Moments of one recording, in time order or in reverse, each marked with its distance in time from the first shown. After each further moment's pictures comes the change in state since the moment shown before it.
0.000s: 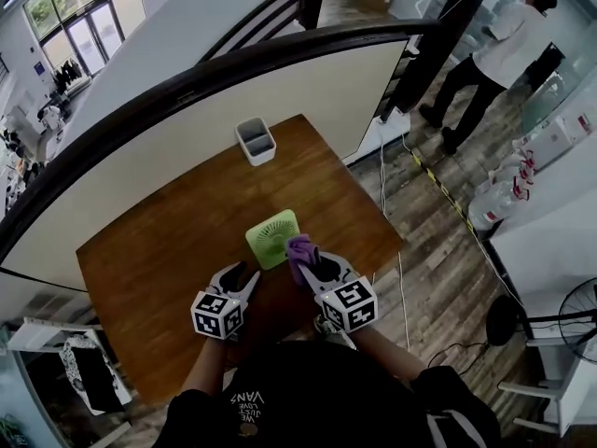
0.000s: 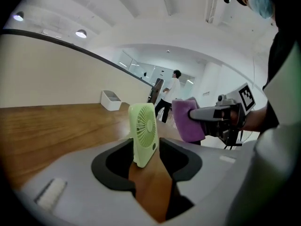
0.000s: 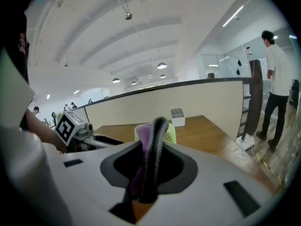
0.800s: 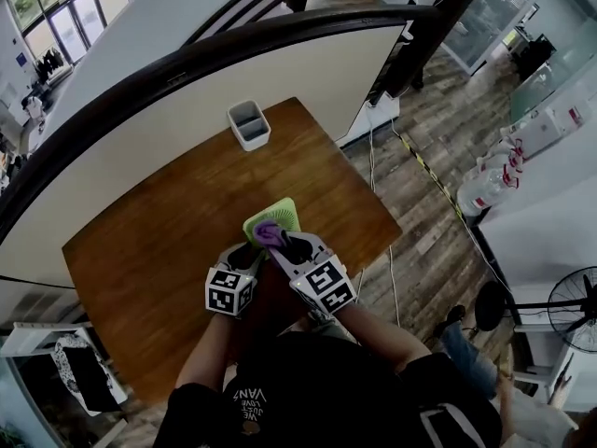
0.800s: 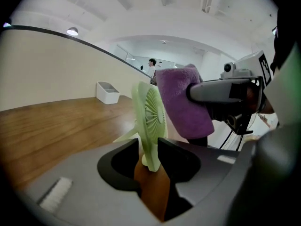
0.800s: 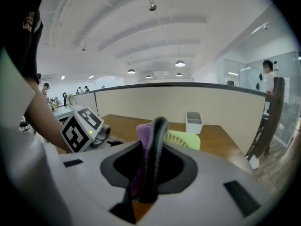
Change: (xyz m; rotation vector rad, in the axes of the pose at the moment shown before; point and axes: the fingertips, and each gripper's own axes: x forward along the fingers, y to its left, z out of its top) left arm 0.057 0.018 -0.016 0.075 0.069 -0.001; right arm 0.059 0.031 0.008 -0.220 0.049 0.091
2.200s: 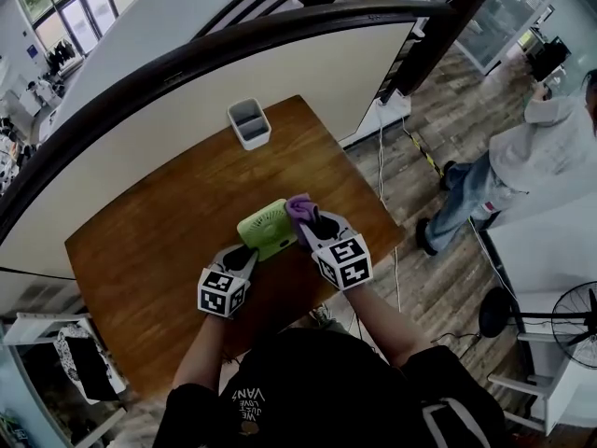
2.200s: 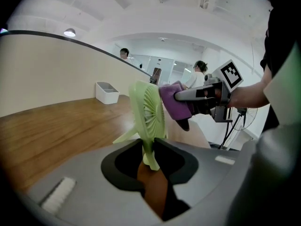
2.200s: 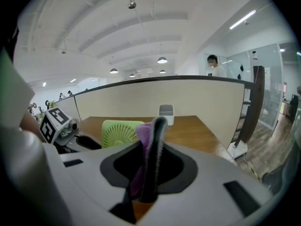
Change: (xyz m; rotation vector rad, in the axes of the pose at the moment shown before) left arm 0.005 0.001 -0.004 0.020 0.035 0.009; right arm -0.014 -0.109 -0.031 0.139 0.033 -0.148
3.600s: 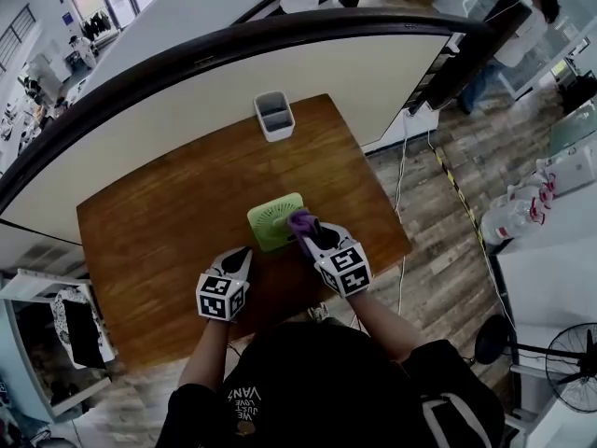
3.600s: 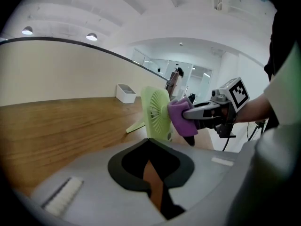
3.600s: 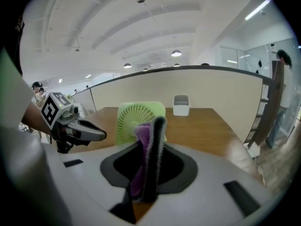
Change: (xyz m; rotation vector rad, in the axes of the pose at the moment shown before) left arm -0.038 0.002 -0.015 -0.142 -0.049 0.202; right arm 0.008 0.029 -0.039 -0.073 0.074 0.173
